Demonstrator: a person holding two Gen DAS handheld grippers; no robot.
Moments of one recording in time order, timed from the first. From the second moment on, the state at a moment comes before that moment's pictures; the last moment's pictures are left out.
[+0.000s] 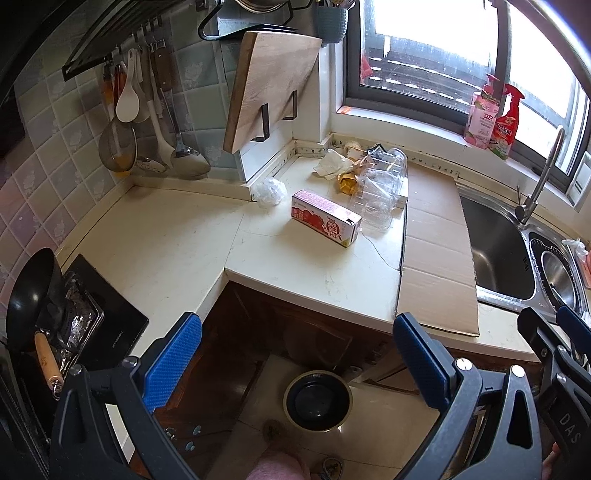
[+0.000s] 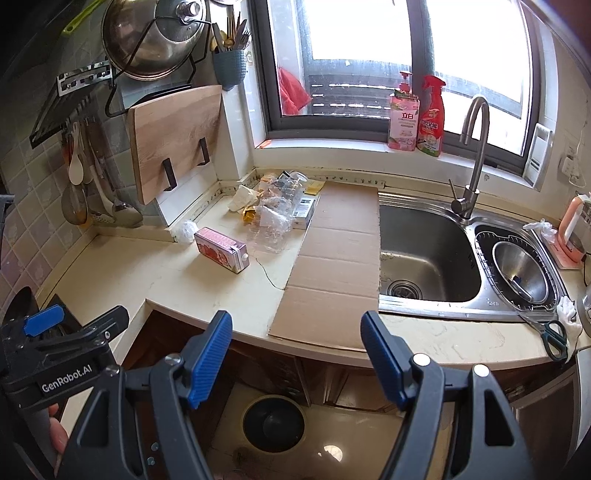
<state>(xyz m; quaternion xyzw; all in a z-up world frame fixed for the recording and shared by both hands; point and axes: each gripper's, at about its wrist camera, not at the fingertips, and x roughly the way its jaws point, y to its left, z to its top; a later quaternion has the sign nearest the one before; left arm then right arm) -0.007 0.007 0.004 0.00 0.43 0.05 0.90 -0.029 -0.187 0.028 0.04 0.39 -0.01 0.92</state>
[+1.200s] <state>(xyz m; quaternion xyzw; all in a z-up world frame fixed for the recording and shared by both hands) 0.205 0.109 -0.066 -0.02 0.43 0.04 0.90 0.193 -0.094 -0.050 0.00 0.45 0.08 0.89</state>
